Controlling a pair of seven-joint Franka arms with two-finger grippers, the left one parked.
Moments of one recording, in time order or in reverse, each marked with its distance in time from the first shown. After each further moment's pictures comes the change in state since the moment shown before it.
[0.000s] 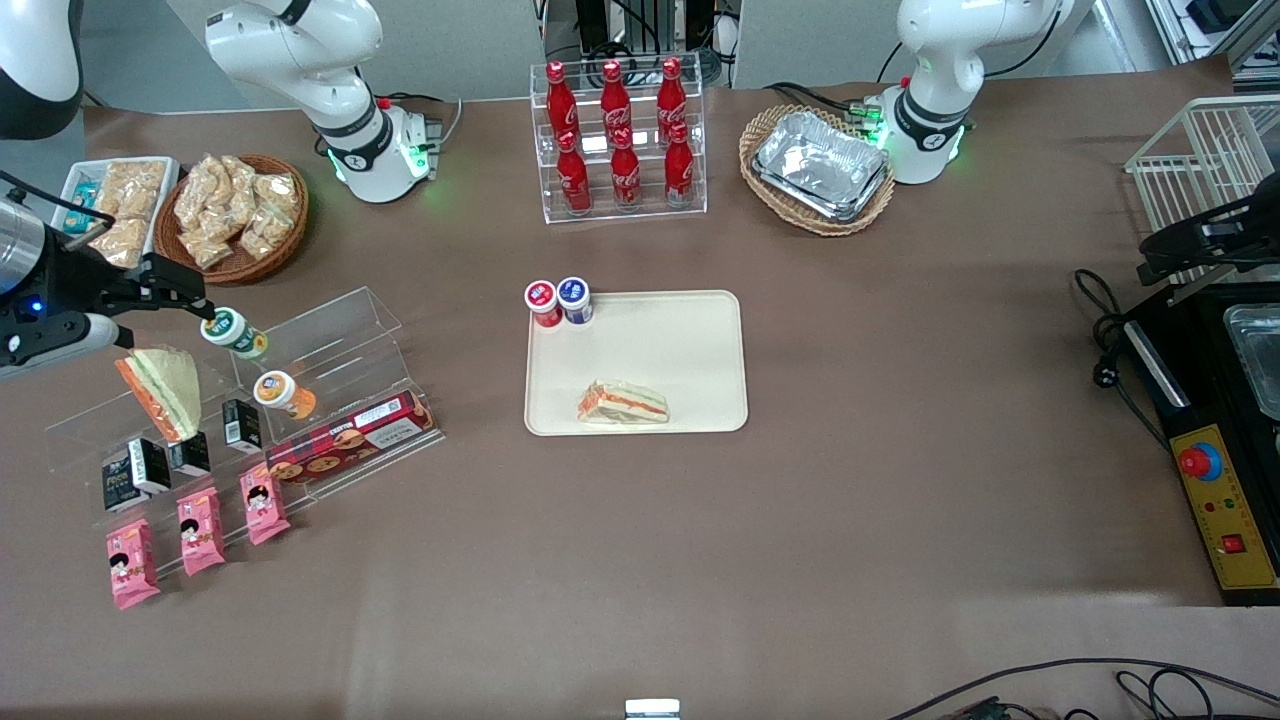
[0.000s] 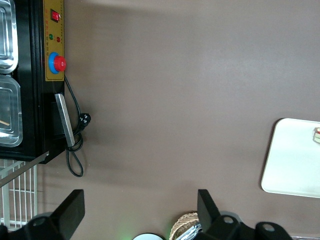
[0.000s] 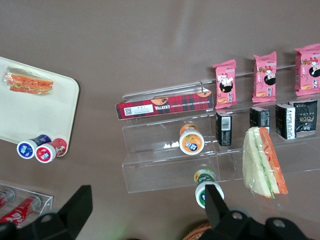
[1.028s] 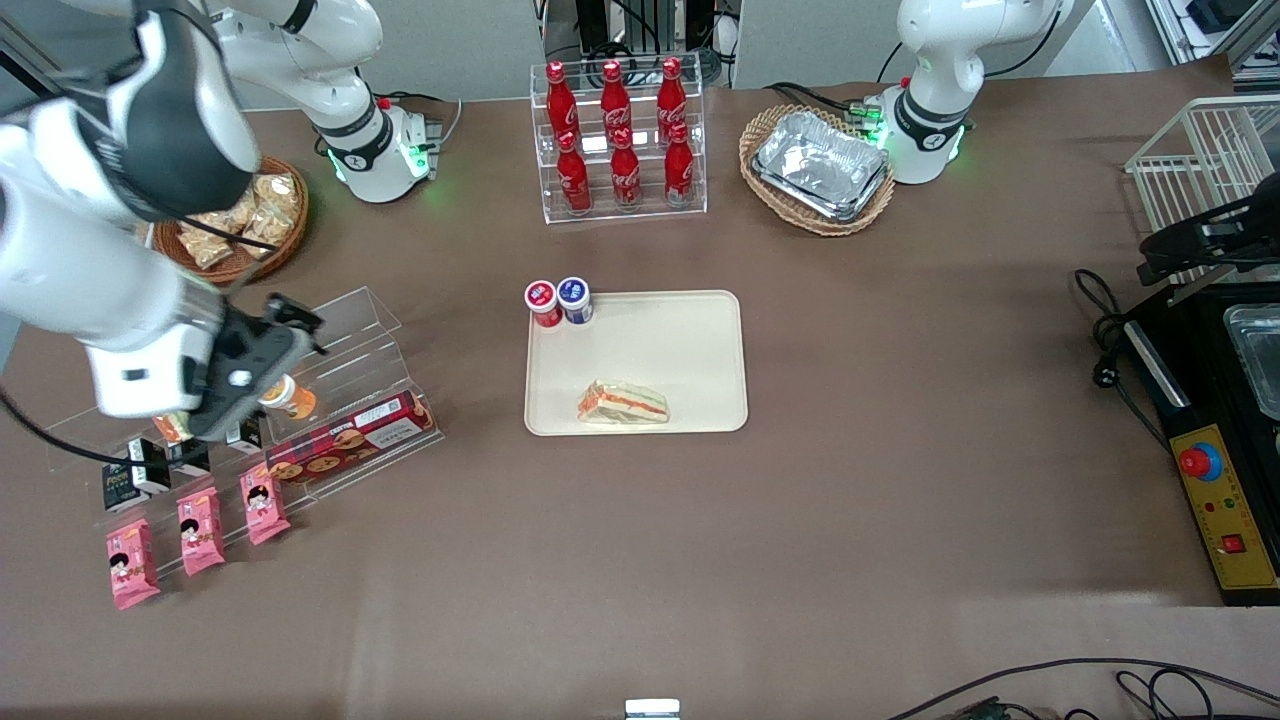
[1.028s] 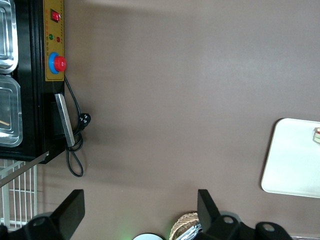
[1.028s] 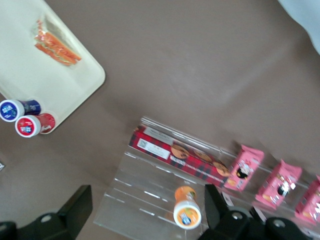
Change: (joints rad) arm -0.018 0.115 0.195 -0.003 -0.040 0.164 -0.397
